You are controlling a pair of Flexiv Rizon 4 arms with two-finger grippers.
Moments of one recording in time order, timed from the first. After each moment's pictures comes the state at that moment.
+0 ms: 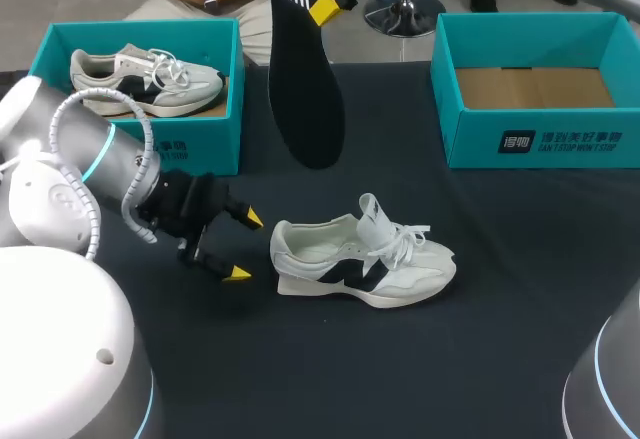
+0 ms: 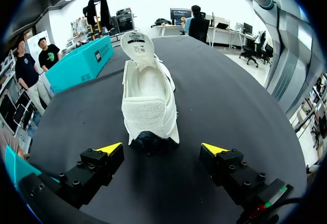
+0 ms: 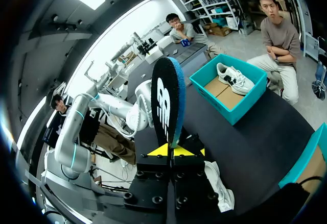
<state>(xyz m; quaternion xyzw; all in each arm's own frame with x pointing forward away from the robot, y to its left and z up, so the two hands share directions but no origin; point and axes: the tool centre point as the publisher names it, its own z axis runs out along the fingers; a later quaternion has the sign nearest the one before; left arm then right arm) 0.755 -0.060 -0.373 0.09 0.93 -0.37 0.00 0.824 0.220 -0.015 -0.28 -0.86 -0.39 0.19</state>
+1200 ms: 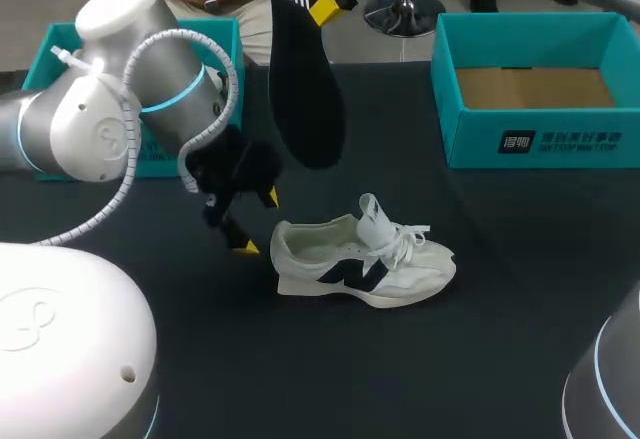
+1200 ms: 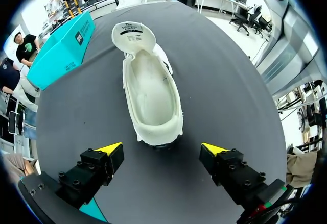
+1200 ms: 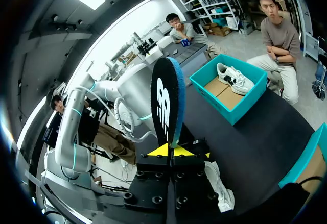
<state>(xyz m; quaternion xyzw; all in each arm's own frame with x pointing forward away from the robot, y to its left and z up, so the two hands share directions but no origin) 0.773 -0.077 -0.335 0.14 0.97 -0.18 -0.02 0.824 0.220 -0.015 -0.28 -0.86 -0.39 0.19</state>
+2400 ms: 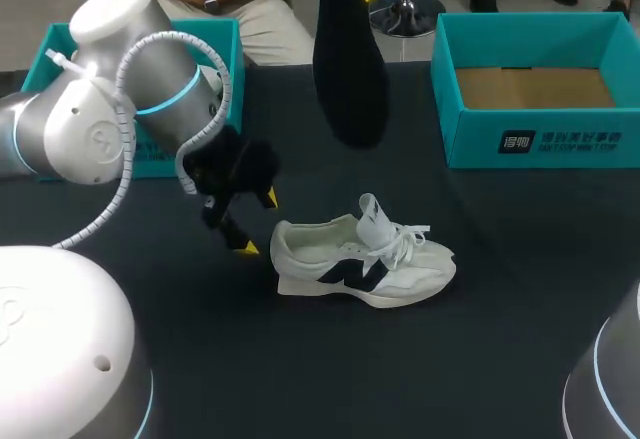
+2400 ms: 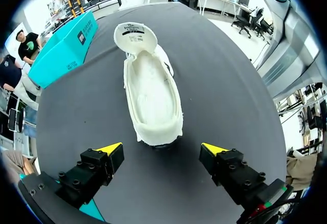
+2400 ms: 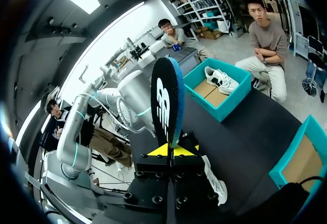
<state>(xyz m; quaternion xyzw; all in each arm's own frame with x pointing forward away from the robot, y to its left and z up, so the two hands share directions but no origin) 0.772 -0.076 -0.335 0.13 0.97 -0.19 -0.02 0.829 0.165 0.011 -0.30 -0.86 -0.39 0.16</state>
